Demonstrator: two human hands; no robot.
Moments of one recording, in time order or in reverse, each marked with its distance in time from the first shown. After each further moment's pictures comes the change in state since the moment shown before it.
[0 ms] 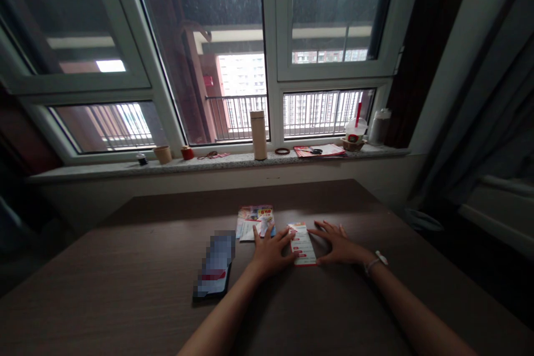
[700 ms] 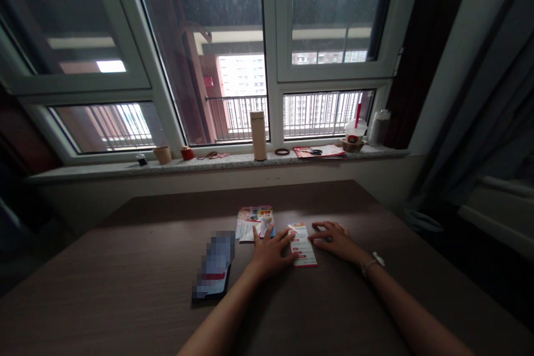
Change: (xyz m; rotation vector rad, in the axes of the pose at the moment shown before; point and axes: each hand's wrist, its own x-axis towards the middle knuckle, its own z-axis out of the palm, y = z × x) left_hand 0.000 0.002 -0.002 0.010 -0.004 -0.006; right_hand 0.007 0.001 0.005 -0.002 0.227 0.020
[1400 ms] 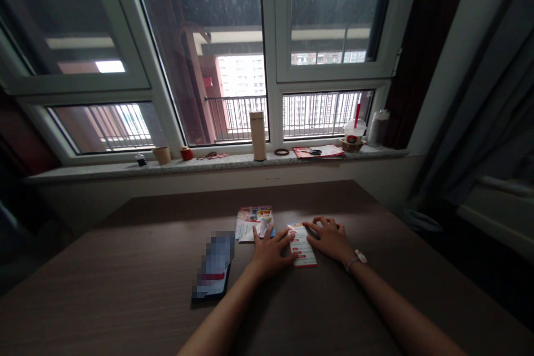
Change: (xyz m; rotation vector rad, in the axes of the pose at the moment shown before) left_hand 0.001 -0.001 0.002 -0.006 0.015 0.013; right_hand 0.008 -0.026 0.011 -0.244 0.188 0.071
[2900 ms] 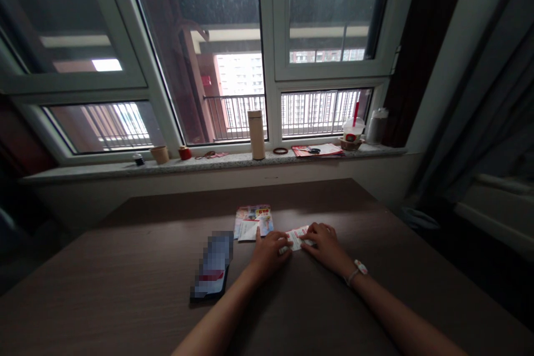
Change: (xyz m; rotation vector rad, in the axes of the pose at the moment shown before) left_hand -0.004 -0.001 0.006 -0.190 0.201 0.090; right_hand -0.020 -0.012 0.006 0.200 0.091 -0.205
